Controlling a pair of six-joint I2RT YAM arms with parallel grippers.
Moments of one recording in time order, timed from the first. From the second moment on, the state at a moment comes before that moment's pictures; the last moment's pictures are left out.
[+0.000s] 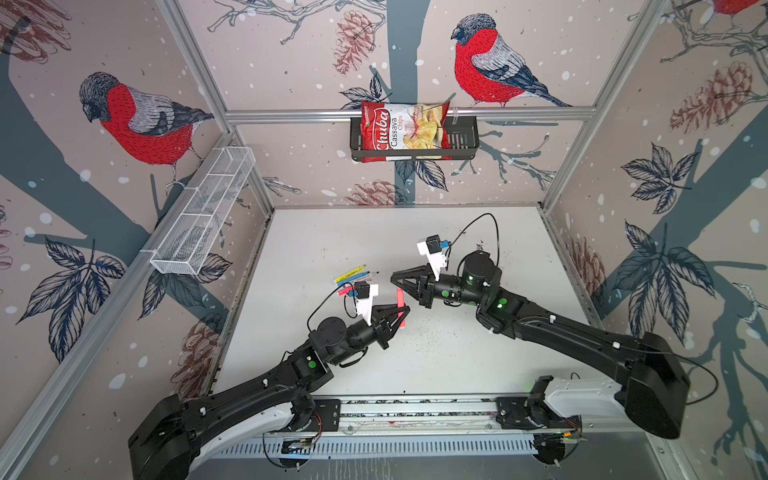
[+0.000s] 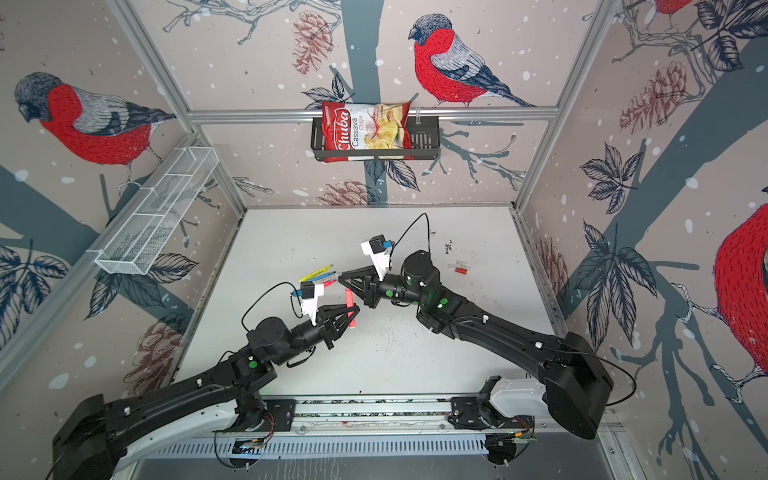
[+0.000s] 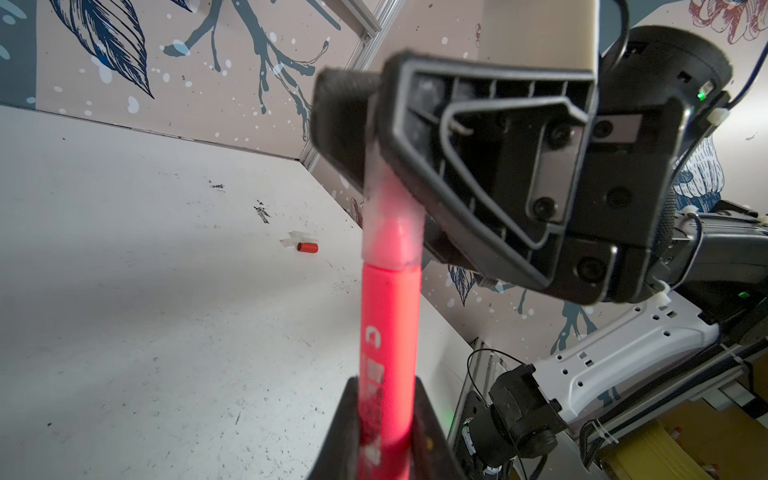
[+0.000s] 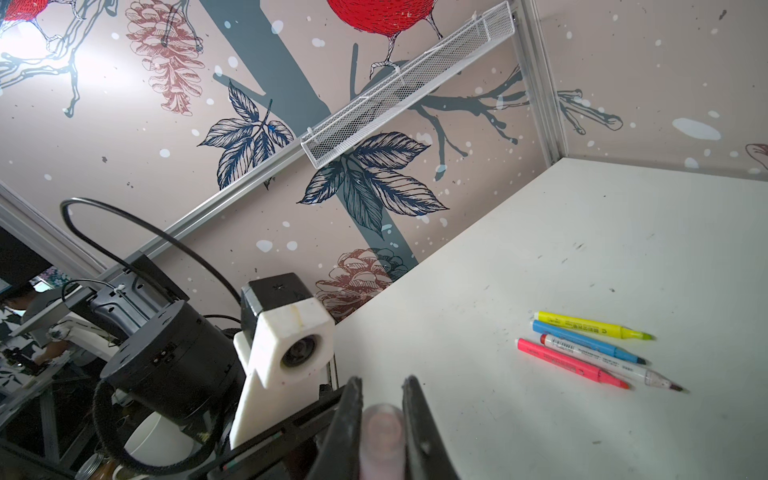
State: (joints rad) left arm -0.93 0.79 0.30 0.52 0.08 -0.60; right arm 0.91 1.29 0.84 0.39 -0.48 0.45
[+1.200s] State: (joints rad) left arm -0.85 0.74 0.35 0.35 0.13 -0.57; right arm 1.03 1.32 0.80 0.48 -0.16 0.47
